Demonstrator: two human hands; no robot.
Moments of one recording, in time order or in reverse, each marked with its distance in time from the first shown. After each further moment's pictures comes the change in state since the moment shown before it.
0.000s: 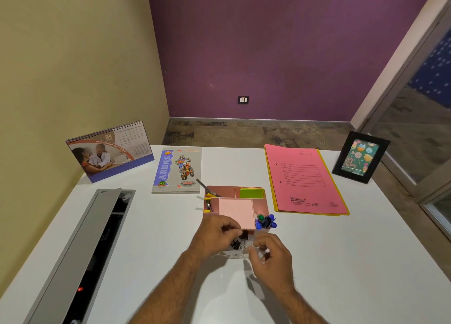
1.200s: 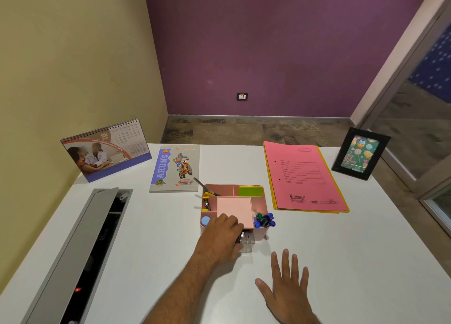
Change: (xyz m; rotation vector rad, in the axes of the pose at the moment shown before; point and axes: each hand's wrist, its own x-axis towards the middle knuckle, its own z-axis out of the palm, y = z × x) left_hand -0.002 0.007 0.018 0.877 -0.204 0.244; right_hand -0.056 0.118 0.016 -0.824 -0.329 0.185
